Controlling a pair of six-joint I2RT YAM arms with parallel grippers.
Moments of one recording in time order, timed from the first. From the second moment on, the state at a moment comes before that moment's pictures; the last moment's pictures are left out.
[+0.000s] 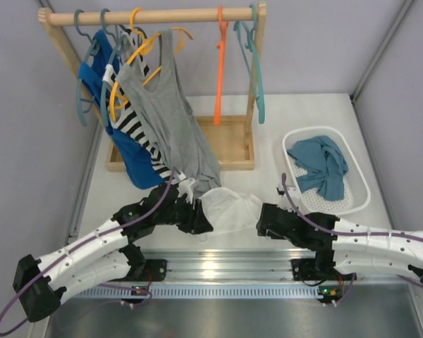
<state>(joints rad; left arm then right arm) -0.84 0.82 0.54 -0.38 0.36 -0.64 1.24 0.87 0.57 -0.73 0.52 1.16</state>
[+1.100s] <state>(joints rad) -0.84 1.63 2.22 -0.64 -0.46 -0.20 1.24 0.74 0.72 -0.83 0.63 1.07</state>
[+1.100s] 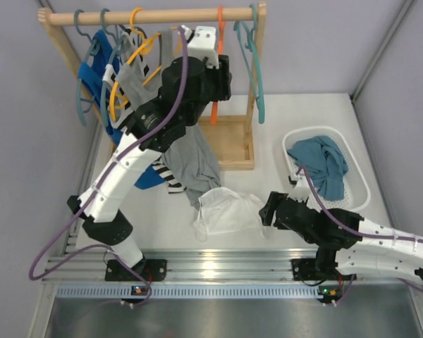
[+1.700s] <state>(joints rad) -0.84 1.77 2.35 -0.73 -0.58 -0.07 1.24 0.68 0.71 -0.86 0.61 1.09</state>
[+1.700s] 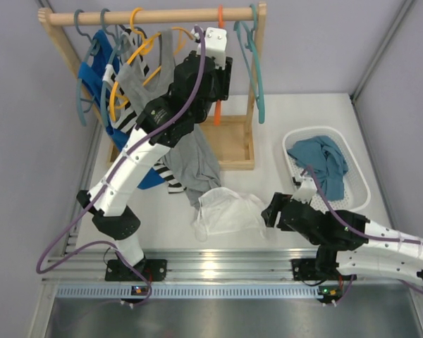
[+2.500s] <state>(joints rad) -0.84 1.76 2.23 -0.75 -0.66 -0.05 1.24 0.68 0.69 -0.85 0.60 1.09</state>
